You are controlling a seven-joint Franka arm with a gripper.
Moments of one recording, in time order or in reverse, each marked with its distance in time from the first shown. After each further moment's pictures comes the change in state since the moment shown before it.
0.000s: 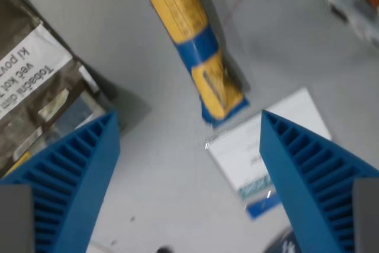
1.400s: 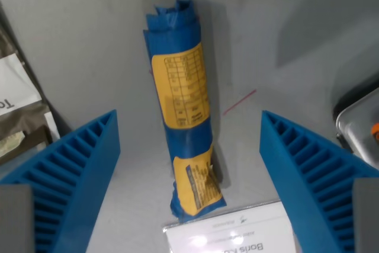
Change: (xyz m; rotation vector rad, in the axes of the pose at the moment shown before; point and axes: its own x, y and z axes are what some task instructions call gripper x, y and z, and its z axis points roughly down) arm 0.039 0.004 0.055 0.002 0.018 -0.284
